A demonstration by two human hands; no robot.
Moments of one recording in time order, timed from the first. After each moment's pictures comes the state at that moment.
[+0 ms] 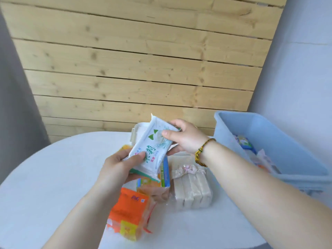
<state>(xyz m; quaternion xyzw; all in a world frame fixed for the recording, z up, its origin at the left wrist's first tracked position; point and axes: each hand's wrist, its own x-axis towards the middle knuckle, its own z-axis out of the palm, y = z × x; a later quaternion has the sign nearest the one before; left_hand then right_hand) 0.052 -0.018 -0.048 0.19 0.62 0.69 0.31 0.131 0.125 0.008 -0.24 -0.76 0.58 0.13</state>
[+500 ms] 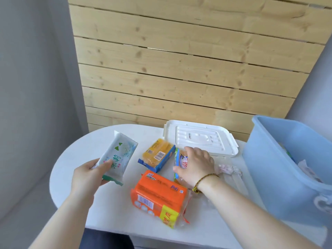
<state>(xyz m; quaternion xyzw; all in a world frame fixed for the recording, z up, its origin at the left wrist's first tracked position) -0.017 -0.126 -0.095 0.01 0.72 0.68 0.13 0.104 0.063 -0.065 -0.33 -0.94 0.11 0.01</state>
